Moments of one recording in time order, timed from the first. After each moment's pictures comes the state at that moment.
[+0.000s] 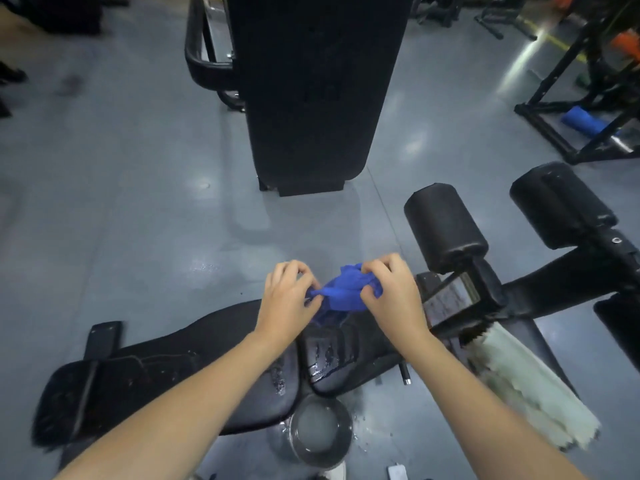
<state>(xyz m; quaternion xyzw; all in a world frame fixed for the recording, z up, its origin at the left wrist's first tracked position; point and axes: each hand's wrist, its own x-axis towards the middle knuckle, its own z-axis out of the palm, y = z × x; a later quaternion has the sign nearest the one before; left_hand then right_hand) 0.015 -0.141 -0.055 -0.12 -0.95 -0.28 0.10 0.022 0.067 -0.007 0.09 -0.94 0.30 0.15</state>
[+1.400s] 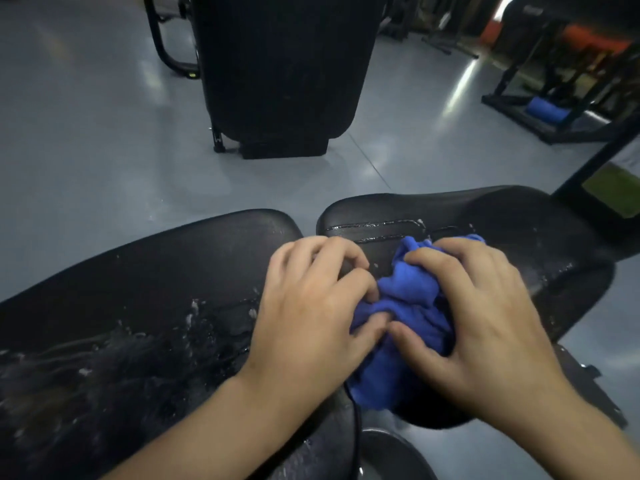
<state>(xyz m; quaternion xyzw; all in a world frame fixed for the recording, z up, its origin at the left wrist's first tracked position) 0.045 -0.166 -0.457 -0.28 -0.86 -0.32 0.27 0.091 0.020 -0.417 0.11 -0.97 0.08 0.21</state>
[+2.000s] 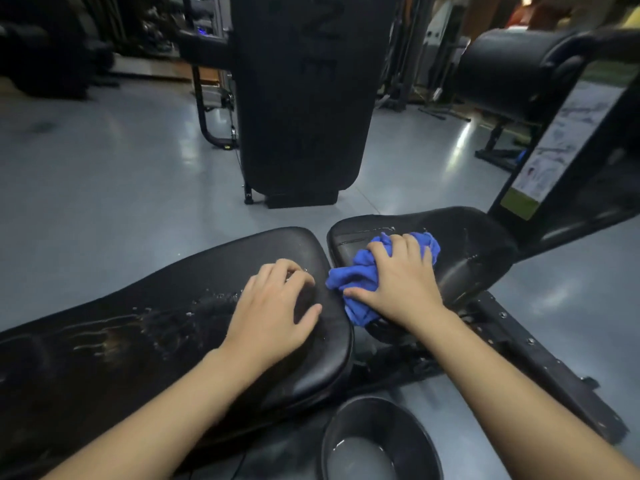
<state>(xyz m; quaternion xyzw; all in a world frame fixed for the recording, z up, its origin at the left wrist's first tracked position) 0.127 -0.244 -0.457 -0.21 -0.94 -0.20 0.19 0.099 -0.010 -0.432 0.03 -0.98 -0.02 0.17</state>
